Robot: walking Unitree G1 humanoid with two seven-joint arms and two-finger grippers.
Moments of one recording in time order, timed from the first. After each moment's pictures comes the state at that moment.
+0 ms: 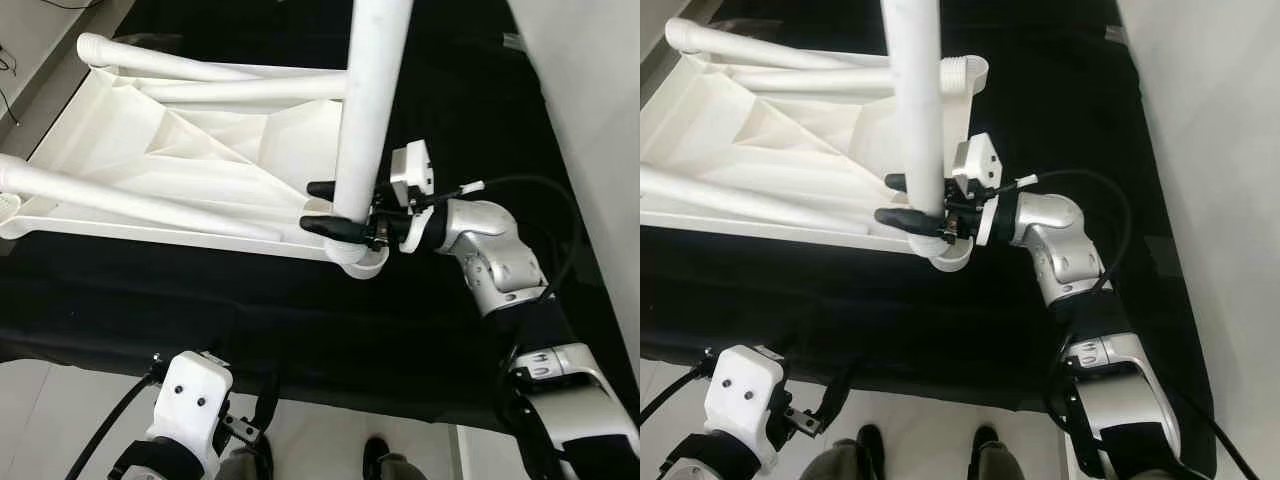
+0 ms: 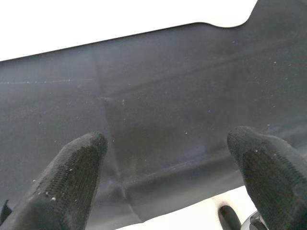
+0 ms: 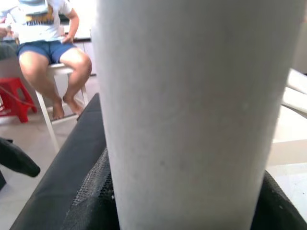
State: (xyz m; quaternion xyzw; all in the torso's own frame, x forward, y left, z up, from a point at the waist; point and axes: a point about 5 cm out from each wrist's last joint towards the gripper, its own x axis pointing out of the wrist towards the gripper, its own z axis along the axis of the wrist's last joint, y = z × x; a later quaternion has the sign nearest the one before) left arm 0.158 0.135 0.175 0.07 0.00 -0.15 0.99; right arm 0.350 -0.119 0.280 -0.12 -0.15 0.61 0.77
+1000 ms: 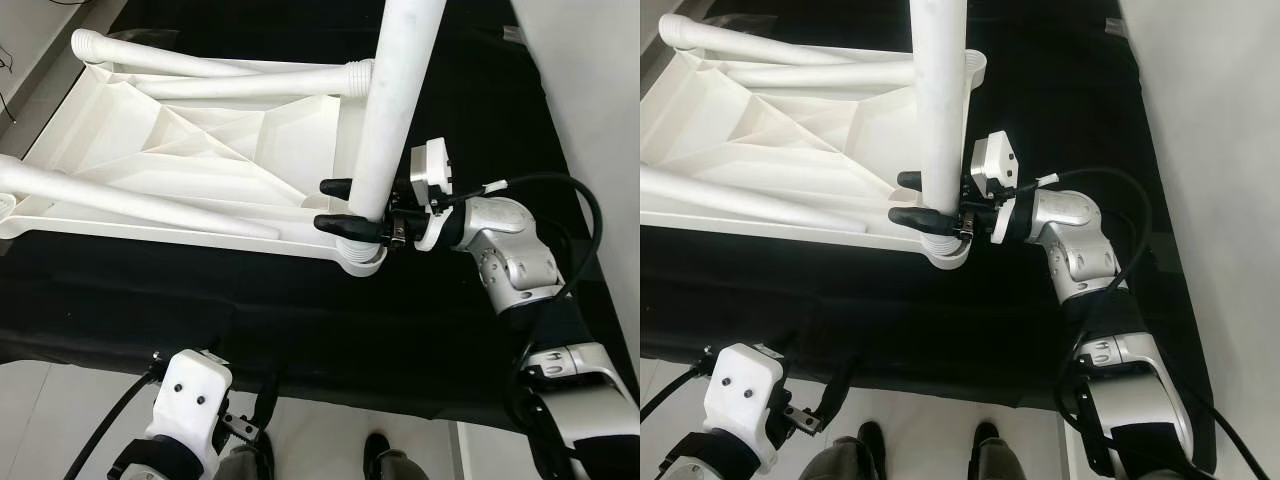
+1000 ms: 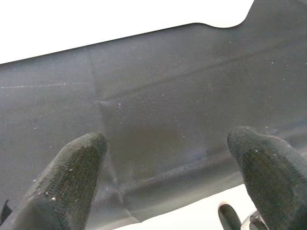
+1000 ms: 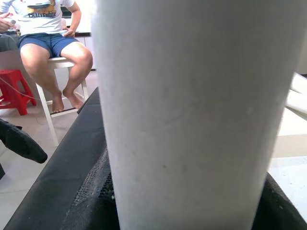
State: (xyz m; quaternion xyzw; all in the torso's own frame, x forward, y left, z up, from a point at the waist) left arm 0.159 0.135 0.176 0.08 0.00 -0.15 0.99; right arm 0.348 -0.127 0.281 -0.14 -0.15 0.61 0.76
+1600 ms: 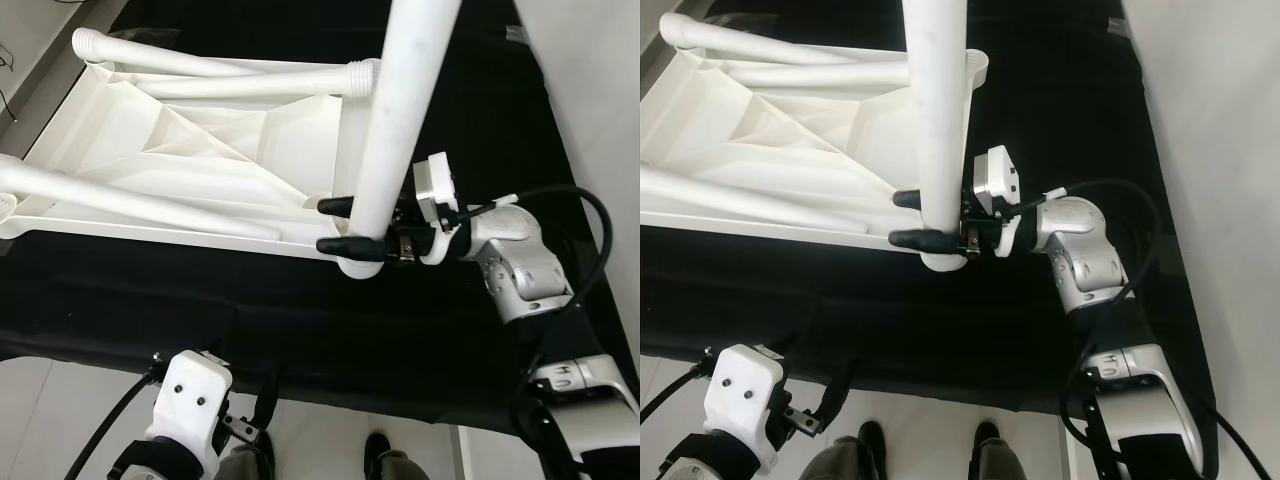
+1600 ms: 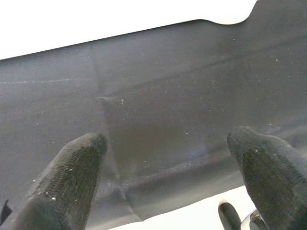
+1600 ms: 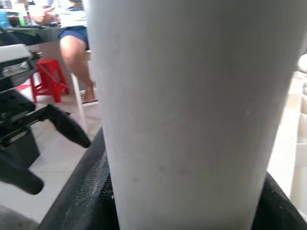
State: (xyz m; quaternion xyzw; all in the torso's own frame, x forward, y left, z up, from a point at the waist) left arm 0.158 0.135 0.175 0.08 0.01 -0.15 0.99; right arm 0.331 -0.128 0.274 -0.17 -0.13 0.67 0.71
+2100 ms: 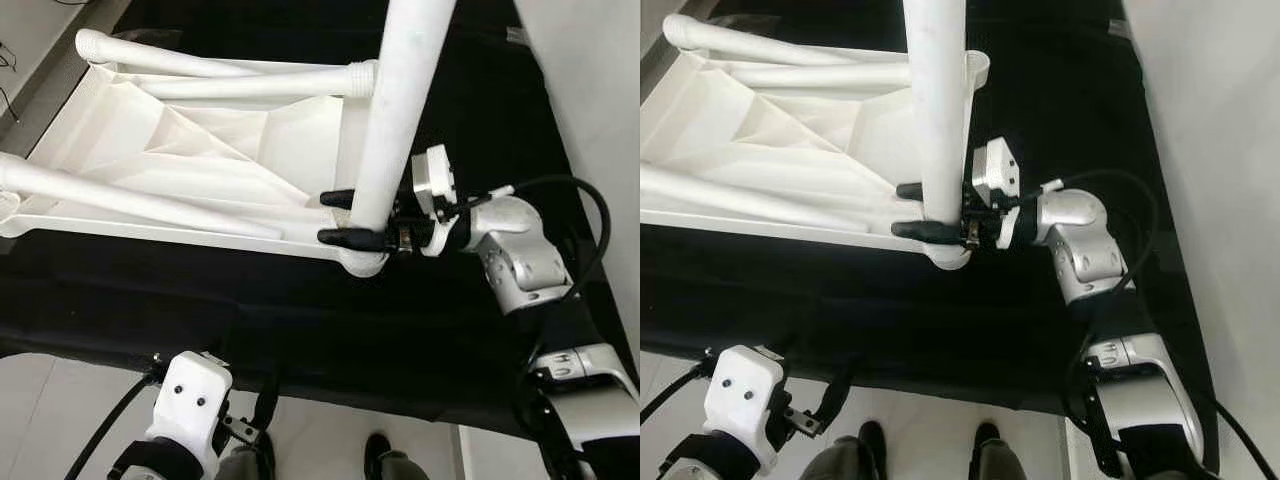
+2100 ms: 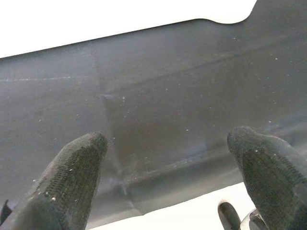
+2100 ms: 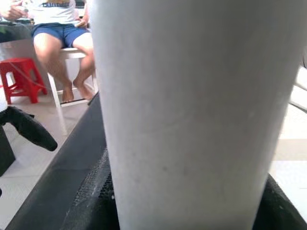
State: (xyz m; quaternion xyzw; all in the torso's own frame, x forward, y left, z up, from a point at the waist) left arm 0.158 0.135 0.175 0.08 0.01 -0.15 0.99; right arm 0.345 -0.134 0.283 -0.17 -0.14 0.62 0.75
